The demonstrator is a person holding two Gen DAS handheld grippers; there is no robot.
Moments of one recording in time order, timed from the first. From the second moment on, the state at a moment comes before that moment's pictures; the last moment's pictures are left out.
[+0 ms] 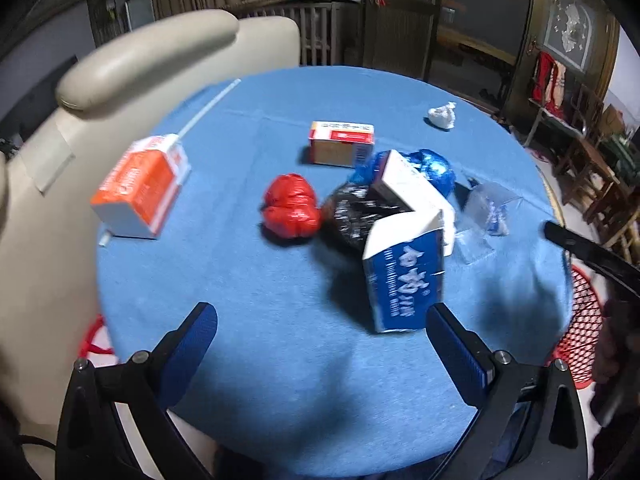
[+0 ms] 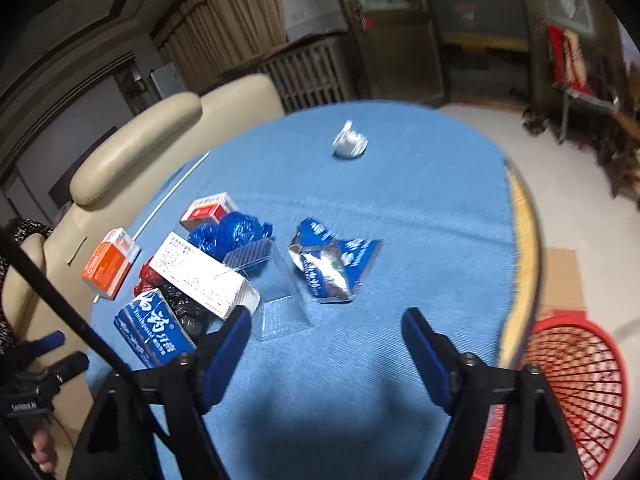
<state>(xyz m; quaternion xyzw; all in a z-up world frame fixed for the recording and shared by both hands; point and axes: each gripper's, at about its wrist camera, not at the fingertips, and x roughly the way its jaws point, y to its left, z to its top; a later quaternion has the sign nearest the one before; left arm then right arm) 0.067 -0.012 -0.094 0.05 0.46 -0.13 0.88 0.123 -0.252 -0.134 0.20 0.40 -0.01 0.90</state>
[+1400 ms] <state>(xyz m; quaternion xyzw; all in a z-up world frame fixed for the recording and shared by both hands) 0.070 -0.059 -0.108 0.05 0.43 -0.21 0.88 0.129 -0.289 -0.150 0.33 0.34 0.03 0.88</state>
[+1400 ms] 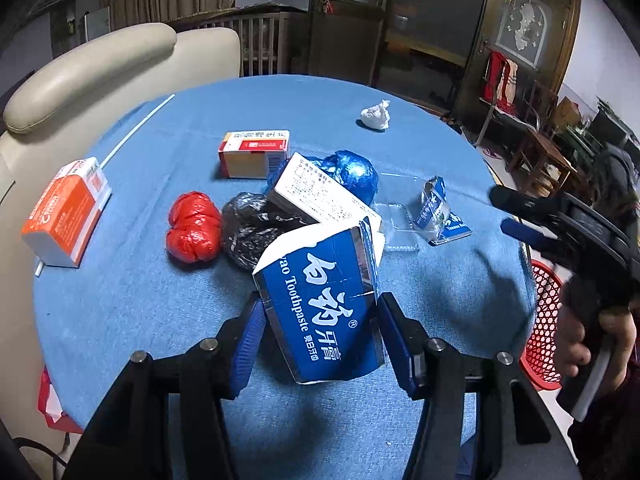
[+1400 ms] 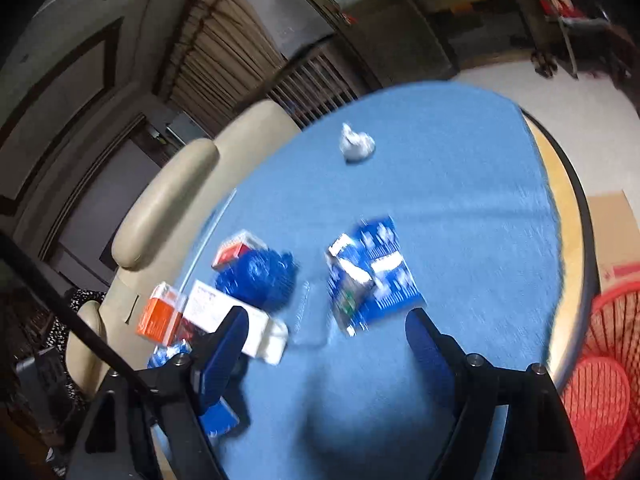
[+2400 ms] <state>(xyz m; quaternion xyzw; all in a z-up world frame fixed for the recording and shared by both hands) 0.046 -0.041 -0.093 0.05 0.39 -0.22 0.89 0.230 -0.195 -0.178 0.21 0.47 -0.05 0.86</state>
